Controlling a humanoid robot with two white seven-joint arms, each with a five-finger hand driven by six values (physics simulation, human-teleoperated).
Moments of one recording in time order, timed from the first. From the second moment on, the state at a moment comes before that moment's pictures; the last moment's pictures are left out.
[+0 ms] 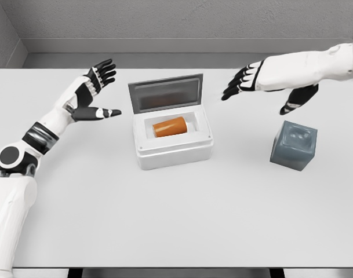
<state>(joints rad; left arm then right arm) -0.38 0.26 -0.08 -1.21 0.37 -0.19 -0.61 -1.47 -1.02 1.49 -1.54 -0.15 -0.61 0.56</state>
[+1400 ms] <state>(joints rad) -0.37 0.24 -0.13 -1.24 0.39 -0.18 -0.61 -1.27 -1.05 1.23 -1.45 -0.15 -0.61 0.59</state>
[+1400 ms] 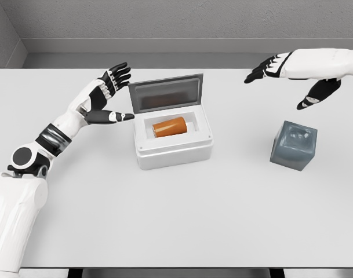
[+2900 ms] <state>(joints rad) -0.32 0.27 -0.15 -1.34 0.42 -0.18 -0.61 -1.28 -1.04 1.23 -1.45 -0.15 -0.61 0.58</state>
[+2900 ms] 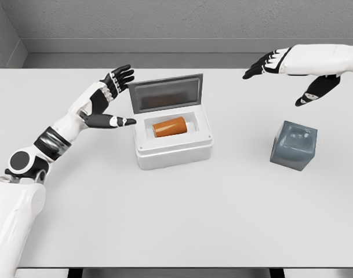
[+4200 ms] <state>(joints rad) -0.26 0.29 -0.15 -1.46 0.45 -0.18 -0.61 -1.29 -1.04 1.23 -1.45 -0.15 -0.61 0.58</state>
